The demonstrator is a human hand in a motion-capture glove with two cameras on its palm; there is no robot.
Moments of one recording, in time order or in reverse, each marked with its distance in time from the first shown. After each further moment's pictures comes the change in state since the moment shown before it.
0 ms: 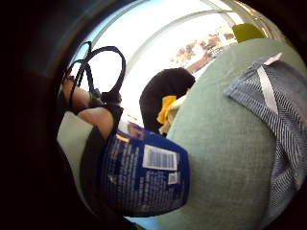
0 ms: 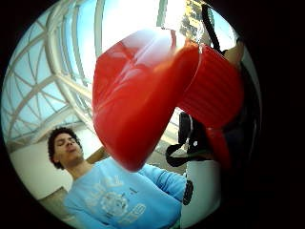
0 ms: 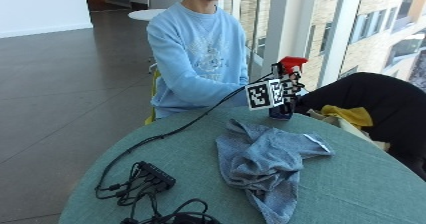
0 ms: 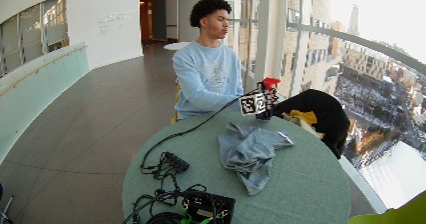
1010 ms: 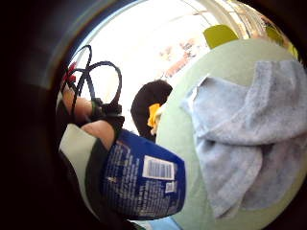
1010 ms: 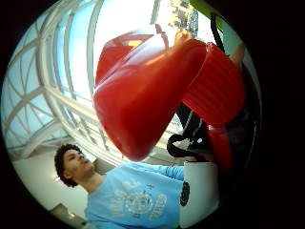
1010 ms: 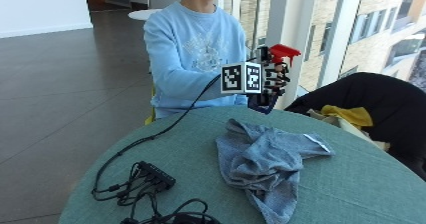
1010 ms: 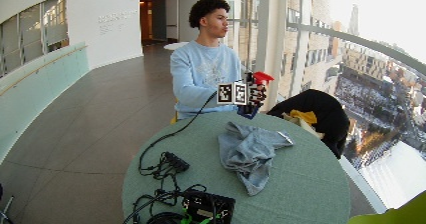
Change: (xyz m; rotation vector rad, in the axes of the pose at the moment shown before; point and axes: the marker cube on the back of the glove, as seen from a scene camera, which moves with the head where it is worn) arm -0.044 -0.002 -0.119 0.094 0.129 0.139
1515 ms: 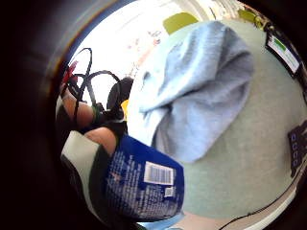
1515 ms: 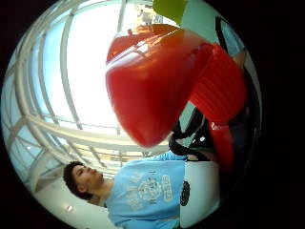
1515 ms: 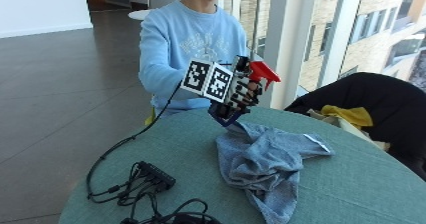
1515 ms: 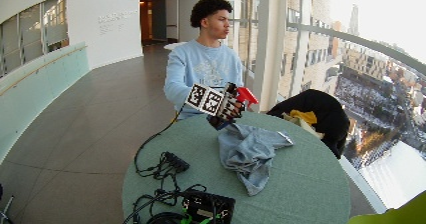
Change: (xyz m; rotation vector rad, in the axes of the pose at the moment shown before) arm 0.032 0.023 -0.125 -0.034 0.238 0.274
